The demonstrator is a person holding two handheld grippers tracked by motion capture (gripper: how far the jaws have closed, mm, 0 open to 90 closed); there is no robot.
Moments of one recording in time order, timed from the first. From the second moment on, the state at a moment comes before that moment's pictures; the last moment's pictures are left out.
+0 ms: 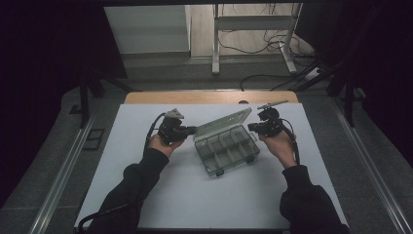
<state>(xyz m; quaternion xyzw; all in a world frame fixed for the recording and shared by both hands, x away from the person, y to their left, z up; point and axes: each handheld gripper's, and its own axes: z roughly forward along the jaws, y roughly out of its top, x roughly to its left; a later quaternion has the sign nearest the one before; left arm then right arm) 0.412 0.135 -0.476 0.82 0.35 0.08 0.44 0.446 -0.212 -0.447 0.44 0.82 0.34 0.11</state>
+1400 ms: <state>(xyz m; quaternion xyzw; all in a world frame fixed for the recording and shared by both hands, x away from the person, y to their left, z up) 0.371 0.124 -0.484 0.83 0.34 0.06 0.43 0.384 -0.266 -0.434 0.45 0.79 0.38 0.15</state>
